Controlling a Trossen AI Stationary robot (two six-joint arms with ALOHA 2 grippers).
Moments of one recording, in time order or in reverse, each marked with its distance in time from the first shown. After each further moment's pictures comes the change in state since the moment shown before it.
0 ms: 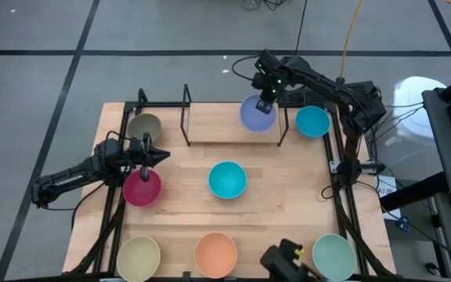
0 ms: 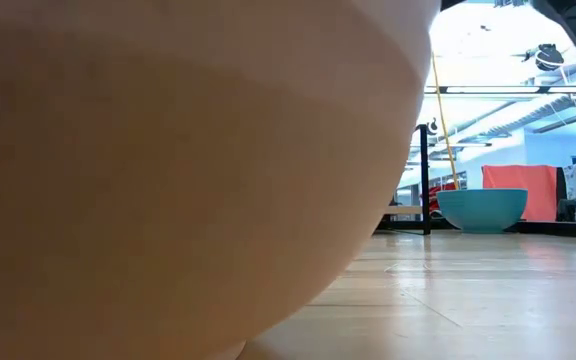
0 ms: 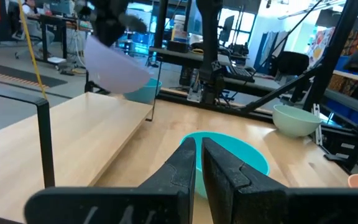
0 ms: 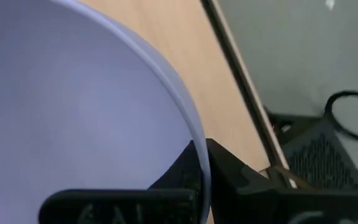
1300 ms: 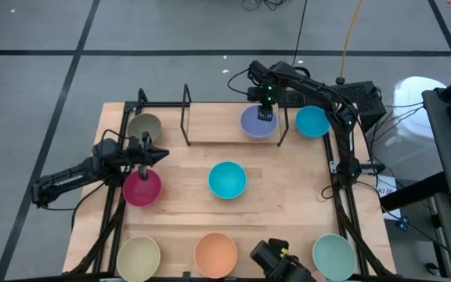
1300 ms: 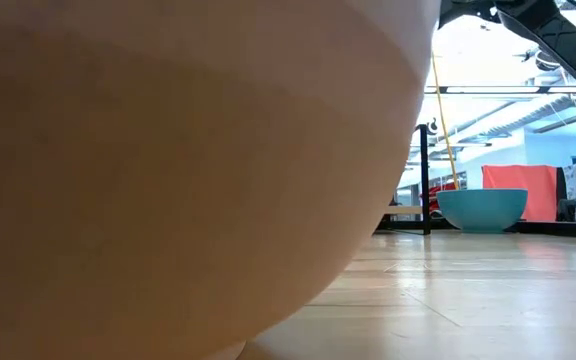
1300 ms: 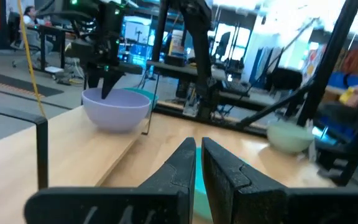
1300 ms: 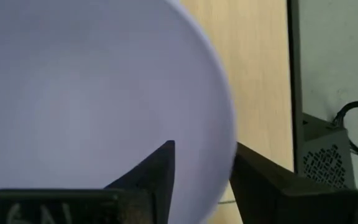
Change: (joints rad) left arm 0.000 0.000 0.000 0.070 0.000 -0.064; right arm 0.007 0.132 0.000 -0.040 0.005 -0.249
